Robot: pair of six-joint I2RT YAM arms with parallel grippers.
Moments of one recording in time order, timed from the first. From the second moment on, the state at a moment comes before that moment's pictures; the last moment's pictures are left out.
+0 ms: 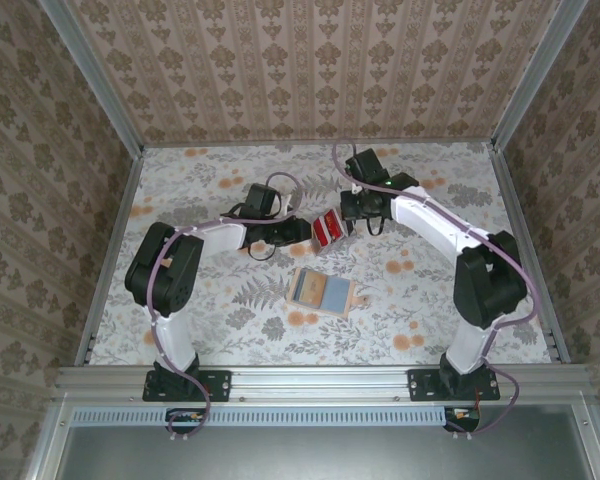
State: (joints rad) left arm -0.52 1.88 1.09 -0.04 0.60 -0.56; right arm 0.45 1.79 1.46 -0.67 0.06 0.33
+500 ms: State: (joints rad) left arm -0.52 1.88 1.07 -0.03 0.60 -0.56; right arm 0.46 1.88 1.51 -0.65 0.11 0.29
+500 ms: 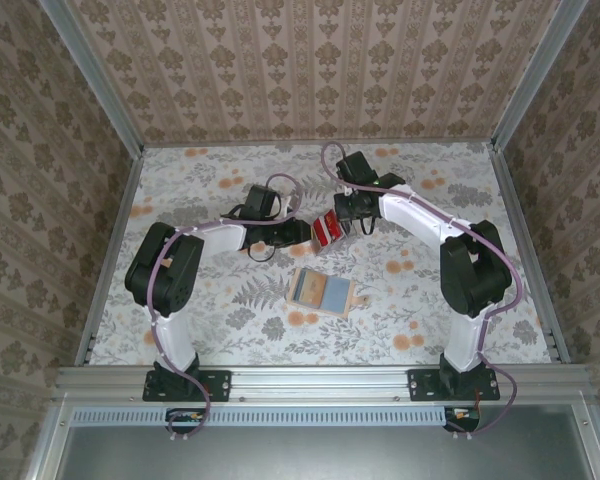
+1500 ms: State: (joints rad) left arm -0.52 1.88 1.05 -0.01 0.60 -0.56; right arm 0.46 1.86 1.50 -0.63 0.12 0.29
